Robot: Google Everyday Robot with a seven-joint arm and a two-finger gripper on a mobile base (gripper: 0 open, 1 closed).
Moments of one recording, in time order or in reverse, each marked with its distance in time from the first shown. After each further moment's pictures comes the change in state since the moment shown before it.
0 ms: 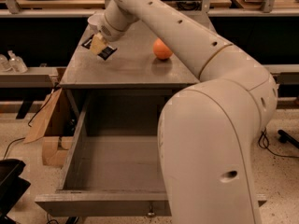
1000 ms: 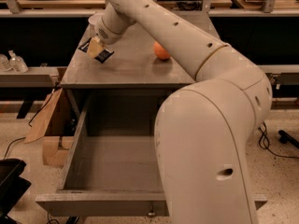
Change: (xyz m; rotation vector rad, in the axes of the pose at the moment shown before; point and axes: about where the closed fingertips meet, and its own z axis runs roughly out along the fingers) arm 0.004 0.005 0.014 -0.015 0.013 -0.001
